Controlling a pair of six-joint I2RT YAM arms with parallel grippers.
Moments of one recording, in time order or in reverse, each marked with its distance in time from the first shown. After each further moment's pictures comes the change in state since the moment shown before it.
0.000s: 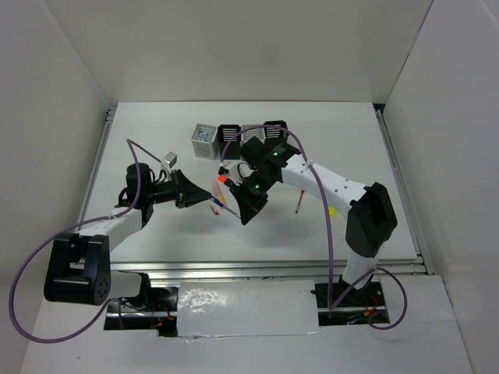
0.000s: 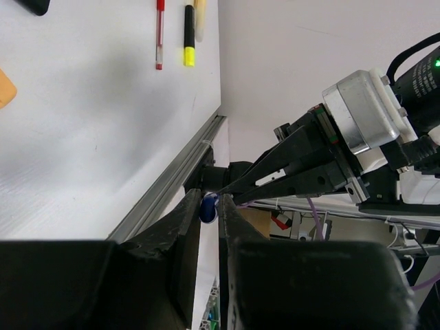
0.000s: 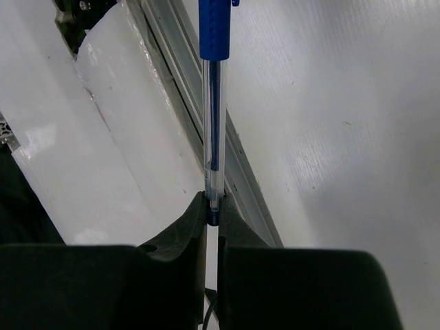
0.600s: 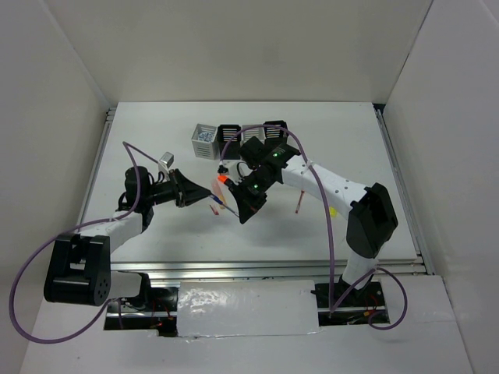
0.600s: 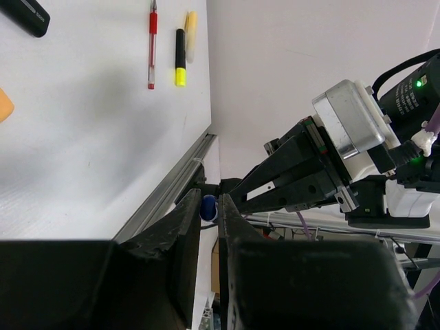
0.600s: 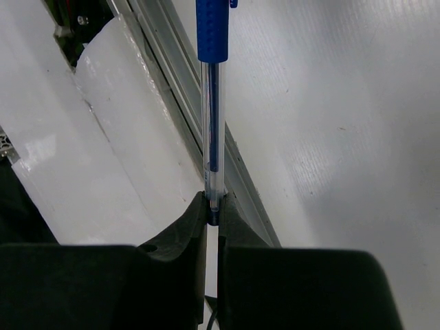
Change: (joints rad) left arm 0.000 -0.007 -0.060 0.180 -0.046 -0.130; right arm 0.006 -0.007 -0.007 0.036 0.021 0.039
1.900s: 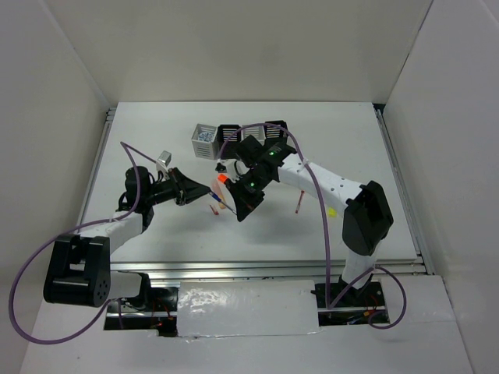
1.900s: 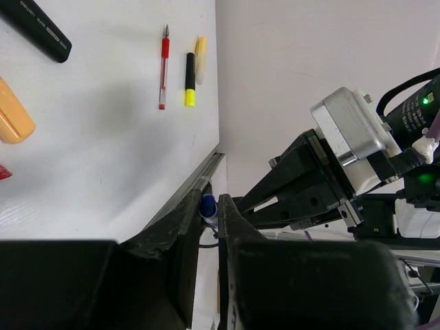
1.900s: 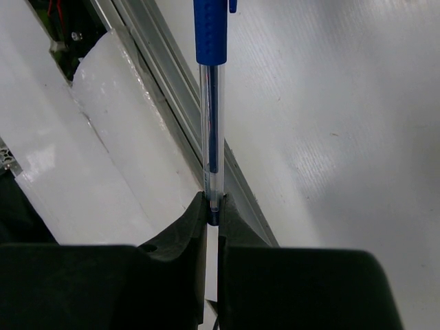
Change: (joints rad) left arm -0.009 -0.006 0.000 -0.002 -0.082 0.010; right arm 0.005 0.036 0.039 0.008 0.029 0.045
